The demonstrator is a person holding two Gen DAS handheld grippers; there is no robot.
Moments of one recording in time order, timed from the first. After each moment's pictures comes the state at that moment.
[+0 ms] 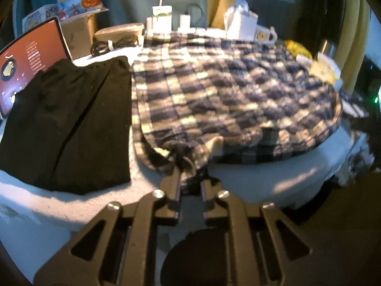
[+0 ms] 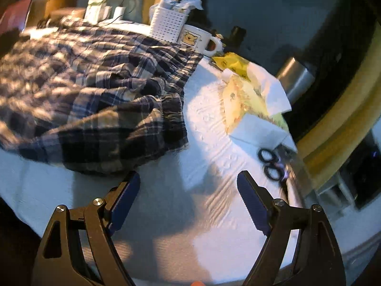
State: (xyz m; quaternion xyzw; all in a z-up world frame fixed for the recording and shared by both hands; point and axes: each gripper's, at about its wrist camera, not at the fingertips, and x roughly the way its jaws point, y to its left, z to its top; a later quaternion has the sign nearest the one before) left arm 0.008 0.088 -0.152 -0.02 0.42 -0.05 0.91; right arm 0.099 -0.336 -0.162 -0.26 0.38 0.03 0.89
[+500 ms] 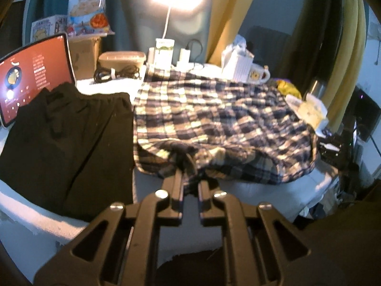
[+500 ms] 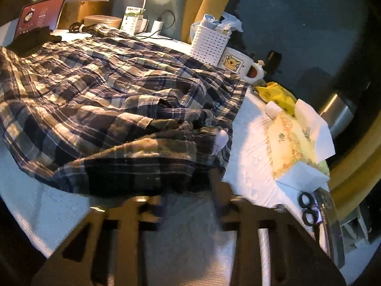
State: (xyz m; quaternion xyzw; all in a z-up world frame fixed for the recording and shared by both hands) left arm 0.006 0.100 -0.100 -0.08 0.34 -0.06 0.93; right arm 0.119 -0.299 -0.163 -0.24 0.35 0.13 0.90
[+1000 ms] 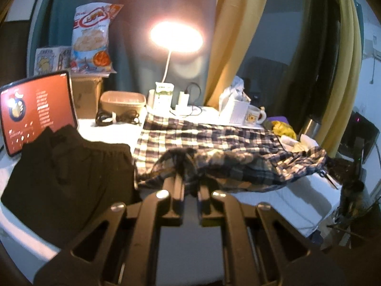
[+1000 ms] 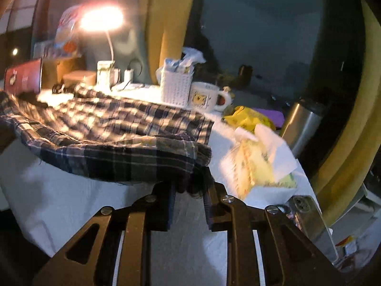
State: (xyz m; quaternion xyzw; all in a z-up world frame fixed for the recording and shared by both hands) left arm 0.029 0.110 -0.038 -0.10 0.26 -0.06 0.96; right arm 0.123 -0.328 -0.082 -0.13 0.28 0.09 0.95
